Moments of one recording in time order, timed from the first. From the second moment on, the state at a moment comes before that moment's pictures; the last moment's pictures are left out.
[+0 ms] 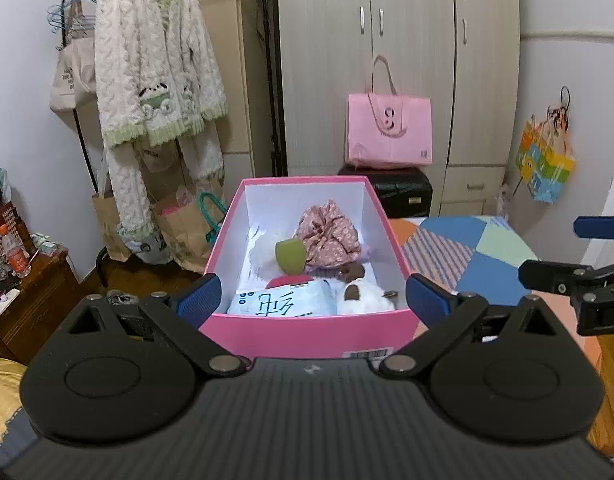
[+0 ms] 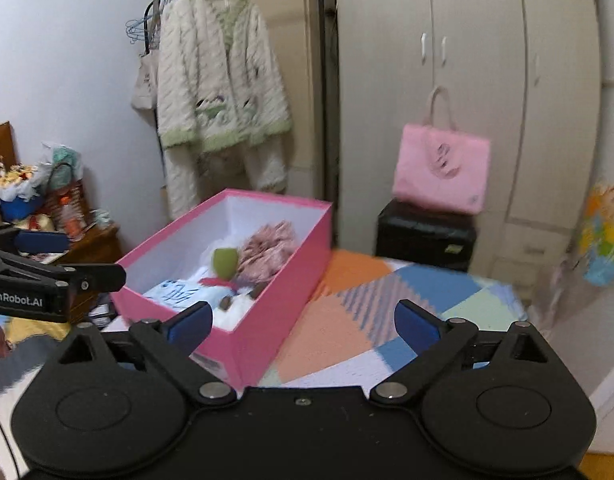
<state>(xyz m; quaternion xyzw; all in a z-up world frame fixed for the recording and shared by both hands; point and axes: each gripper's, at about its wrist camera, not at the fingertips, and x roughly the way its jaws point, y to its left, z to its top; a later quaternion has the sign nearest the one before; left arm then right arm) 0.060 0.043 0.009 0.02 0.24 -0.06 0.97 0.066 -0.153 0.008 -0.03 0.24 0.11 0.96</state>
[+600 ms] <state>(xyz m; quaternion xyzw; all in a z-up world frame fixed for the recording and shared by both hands) 0.036 0.023 -0.012 0.01 0.23 -0.05 0.97 0.024 -0.159 -0.008 -0.01 0.23 0.02 0.97</state>
